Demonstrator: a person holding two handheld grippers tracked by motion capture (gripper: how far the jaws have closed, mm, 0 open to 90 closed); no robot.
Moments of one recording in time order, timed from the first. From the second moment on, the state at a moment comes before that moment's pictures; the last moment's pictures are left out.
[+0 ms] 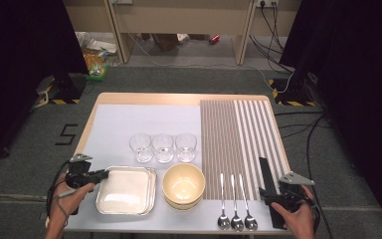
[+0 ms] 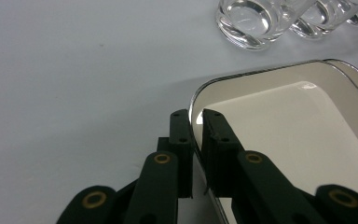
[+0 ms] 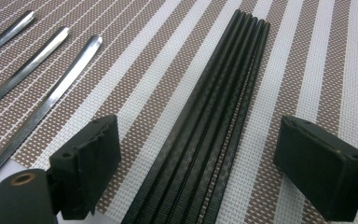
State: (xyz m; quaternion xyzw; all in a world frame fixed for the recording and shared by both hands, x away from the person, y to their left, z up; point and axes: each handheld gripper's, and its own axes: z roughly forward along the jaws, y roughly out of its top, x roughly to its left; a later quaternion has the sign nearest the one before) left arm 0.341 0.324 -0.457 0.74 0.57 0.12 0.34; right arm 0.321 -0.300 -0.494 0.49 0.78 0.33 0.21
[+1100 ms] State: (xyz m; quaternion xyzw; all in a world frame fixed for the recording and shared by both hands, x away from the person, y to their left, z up) left arm 0.342 0.344 -0.457 0.69 0.60 0.11 0.39; right arm 0.321 -0.300 -0.494 0.49 0.78 0.33 0.21
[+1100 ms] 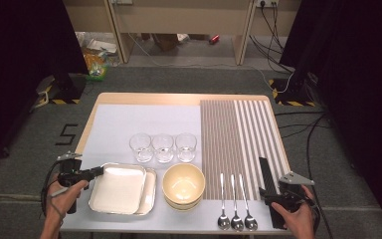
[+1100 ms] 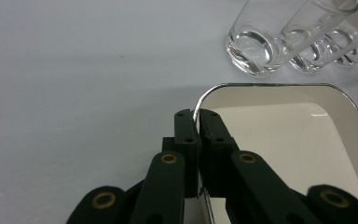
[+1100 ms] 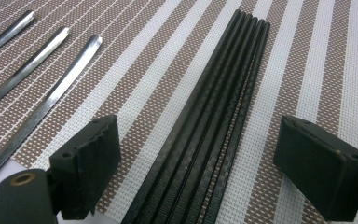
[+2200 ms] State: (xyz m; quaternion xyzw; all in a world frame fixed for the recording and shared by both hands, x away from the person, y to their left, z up) left arm 0.361 0.329 -0.378 0.70 0.56 0.13 0.42; right arm 0.337 -0.281 -0.434 0.45 0.77 0.39 0.23
